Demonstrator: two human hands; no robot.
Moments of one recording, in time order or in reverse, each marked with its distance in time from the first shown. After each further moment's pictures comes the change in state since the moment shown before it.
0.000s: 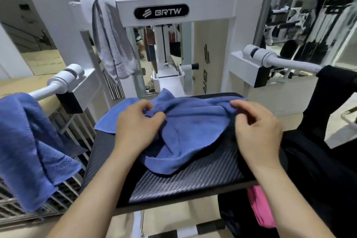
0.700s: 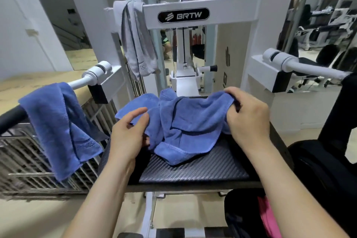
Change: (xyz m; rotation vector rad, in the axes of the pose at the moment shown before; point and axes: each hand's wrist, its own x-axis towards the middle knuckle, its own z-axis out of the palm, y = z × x) left_hand -0.049 -0.012 -0.023 -0.542 0.130 -0.374; right_hand 0.026 -0.001 0.014 -0.044 -0.199 -0.197
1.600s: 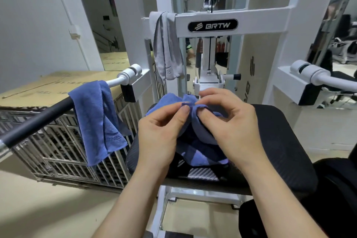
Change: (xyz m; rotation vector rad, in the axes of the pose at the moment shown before) left_hand -0.064 0.056 0.003 -0.358 -0.090 0.323; right_hand -0.020 -0.102 -0.015 0.806 -0.297 0.006
